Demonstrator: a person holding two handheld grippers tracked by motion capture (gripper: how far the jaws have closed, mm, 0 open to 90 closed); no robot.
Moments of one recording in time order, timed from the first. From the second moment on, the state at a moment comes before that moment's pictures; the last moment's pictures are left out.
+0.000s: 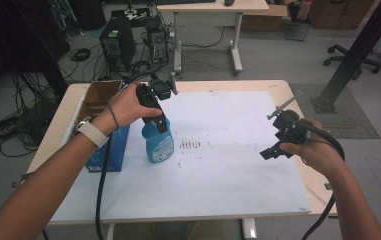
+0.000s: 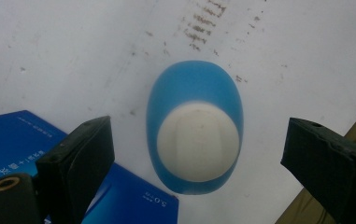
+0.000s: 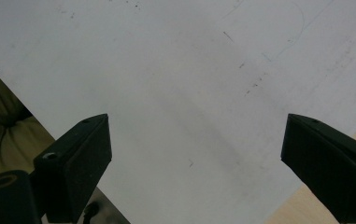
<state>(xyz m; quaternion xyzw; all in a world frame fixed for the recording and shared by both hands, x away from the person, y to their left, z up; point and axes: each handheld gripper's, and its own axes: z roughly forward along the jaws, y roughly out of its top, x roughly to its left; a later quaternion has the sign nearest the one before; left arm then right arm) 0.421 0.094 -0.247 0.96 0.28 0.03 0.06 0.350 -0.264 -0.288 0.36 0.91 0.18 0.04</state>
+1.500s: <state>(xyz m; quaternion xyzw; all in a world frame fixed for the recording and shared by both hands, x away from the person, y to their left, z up) 0.425 0.091 -0.281 0.95 0.29 0.02 0.05 0.349 -0.266 -0.294 0.37 0.91 0.18 0.03</state>
